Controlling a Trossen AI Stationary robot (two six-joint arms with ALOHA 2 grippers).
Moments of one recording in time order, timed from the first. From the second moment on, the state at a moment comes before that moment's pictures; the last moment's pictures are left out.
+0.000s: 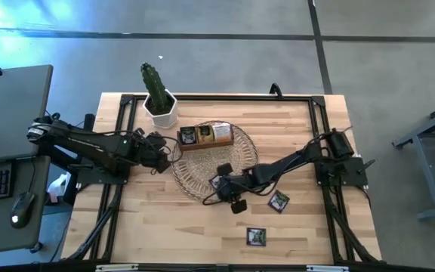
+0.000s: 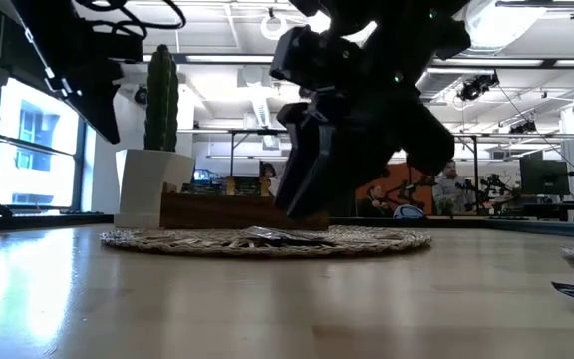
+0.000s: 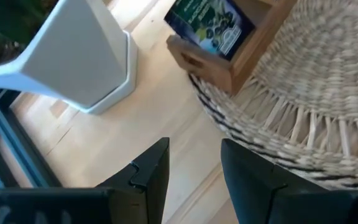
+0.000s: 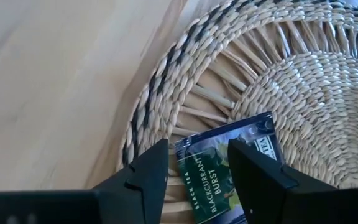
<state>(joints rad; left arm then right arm) -0.19 1.08 0.81 -1.05 -0.62 -0.79 0.25 1.94 1.20 -0.18 0.13 -0.24</state>
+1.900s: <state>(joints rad) -0.19 1.08 0.81 -0.62 -0.61 -0.76 0.26 1.94 1.20 -0.23 0.31 -0.37</state>
